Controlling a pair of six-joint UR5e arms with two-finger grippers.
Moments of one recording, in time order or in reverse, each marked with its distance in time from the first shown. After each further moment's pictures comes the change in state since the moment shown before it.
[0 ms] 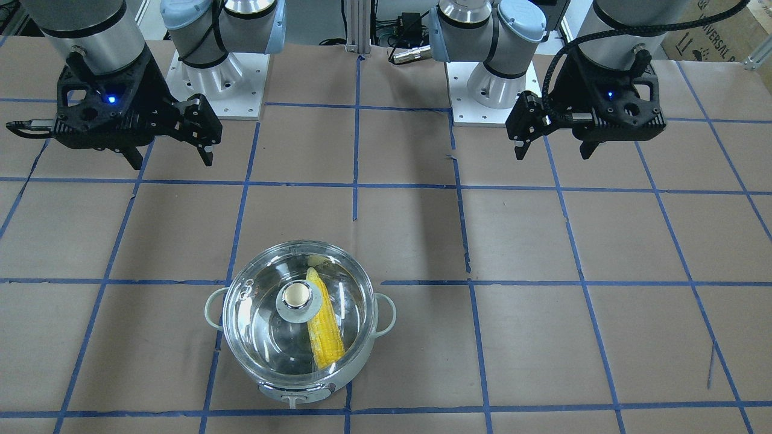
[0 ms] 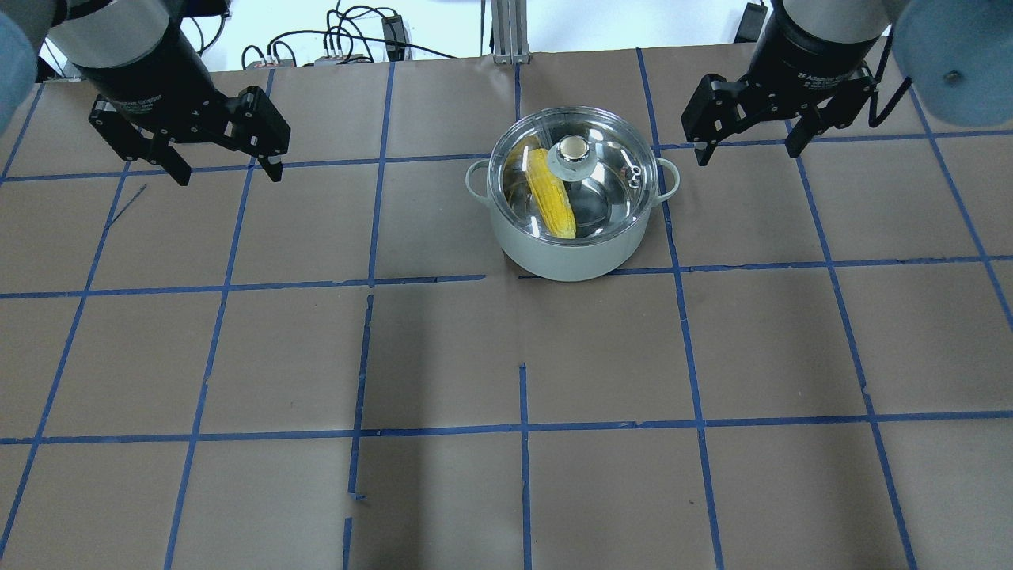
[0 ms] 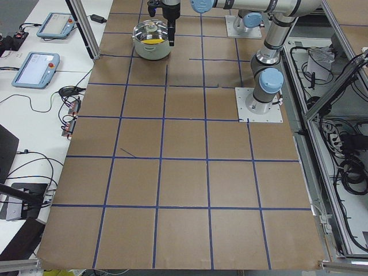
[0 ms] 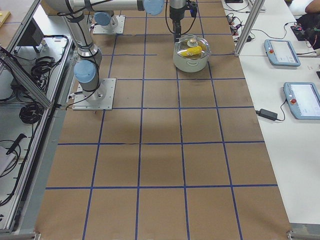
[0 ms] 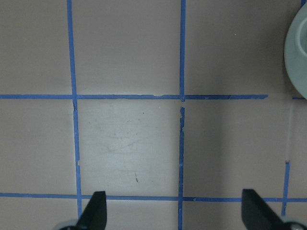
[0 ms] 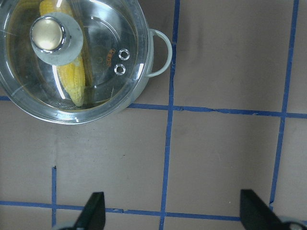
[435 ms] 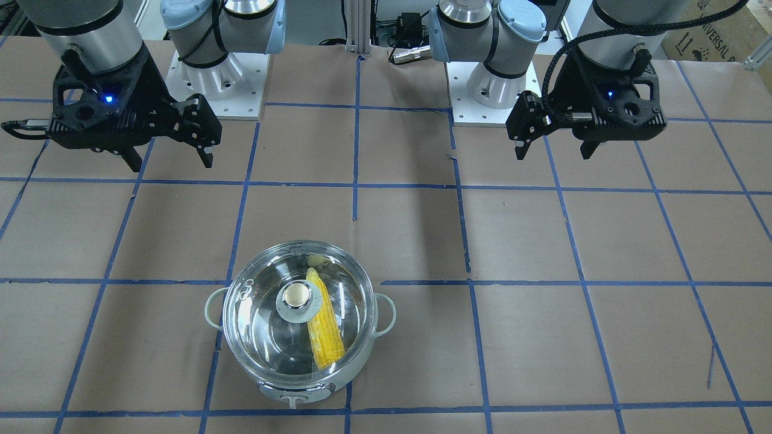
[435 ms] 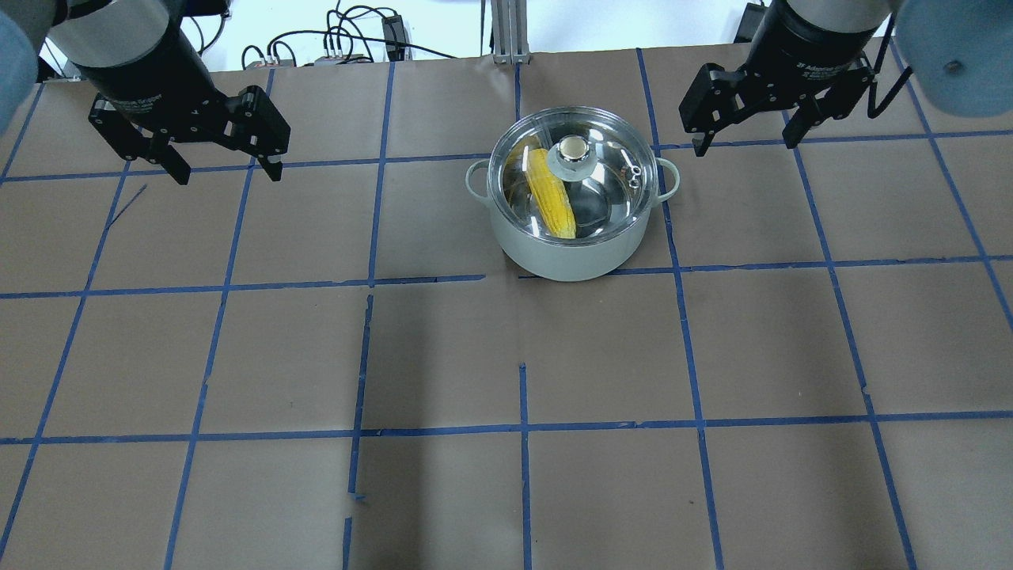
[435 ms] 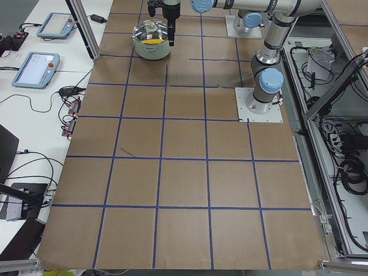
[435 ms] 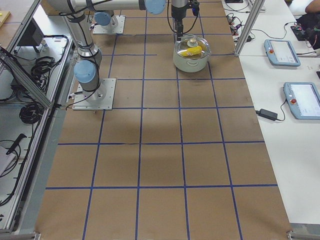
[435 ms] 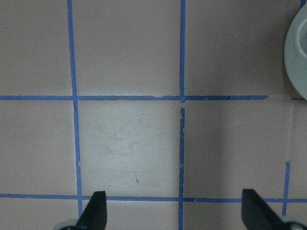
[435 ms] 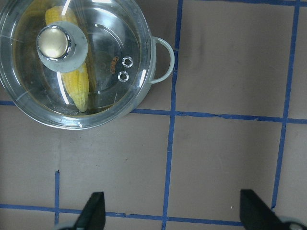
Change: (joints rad) left arm -0.001 0.000 0.000 0.002 0.004 0.000; right arm 0.000 0.003 -0.009 -0.006 0.009 -0.003
